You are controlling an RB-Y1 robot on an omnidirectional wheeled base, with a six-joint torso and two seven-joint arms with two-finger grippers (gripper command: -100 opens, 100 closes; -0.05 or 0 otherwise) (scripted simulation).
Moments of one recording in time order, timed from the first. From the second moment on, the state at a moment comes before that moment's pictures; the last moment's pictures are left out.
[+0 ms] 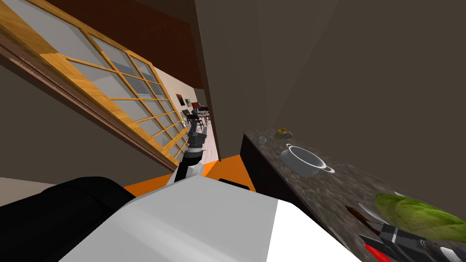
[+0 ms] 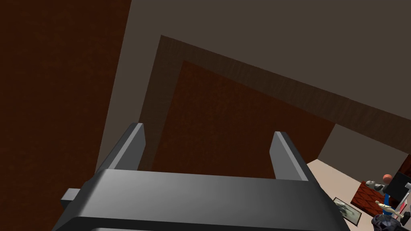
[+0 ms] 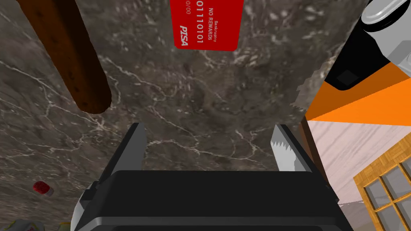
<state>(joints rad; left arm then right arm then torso) 0.52 0.00 -0.01 -2.36 -0.03 -0.49 0.08 0.53 -1.73 0.48 -1.13 0.51 -0.78 0.07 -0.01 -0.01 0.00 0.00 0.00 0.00</state>
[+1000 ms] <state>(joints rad) 0.52 0.00 -0.01 -2.36 -0.03 -0.49 0.08 0.61 -1.69 0.57 -1.04 0.53 -0.78 0.10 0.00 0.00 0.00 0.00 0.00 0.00</state>
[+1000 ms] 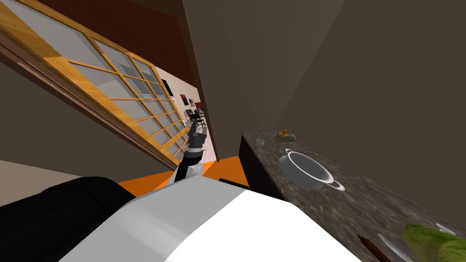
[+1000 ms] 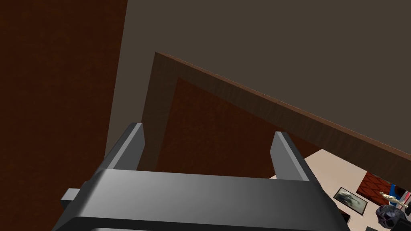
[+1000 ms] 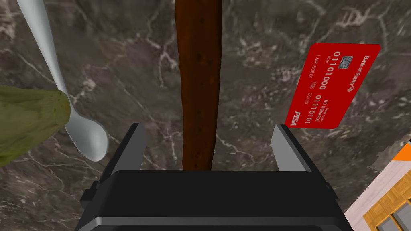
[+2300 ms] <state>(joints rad) 0.52 0.00 -0.01 -2.36 -0.03 -0.49 0.08 0.52 -1.58 0.64 -0.87 0.55 -0.84 -0.12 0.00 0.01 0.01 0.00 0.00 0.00</state>
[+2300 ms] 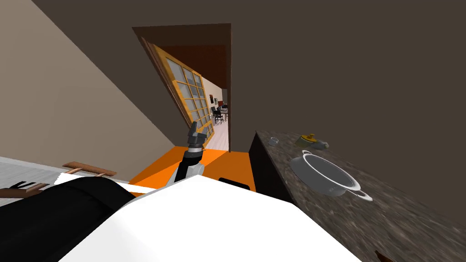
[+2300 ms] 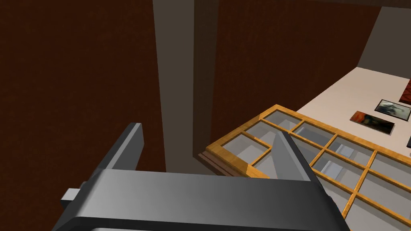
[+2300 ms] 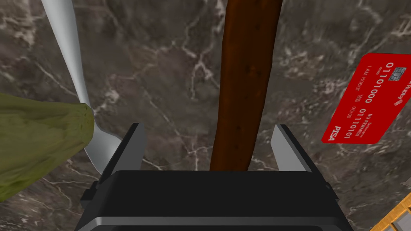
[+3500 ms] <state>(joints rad) 0.52 0.00 -0.01 -2.36 -0.03 -0.49 0.08 0.44 -1.52 0.68 -0.76 0.58 -0.87 -0.30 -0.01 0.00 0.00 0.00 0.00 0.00</state>
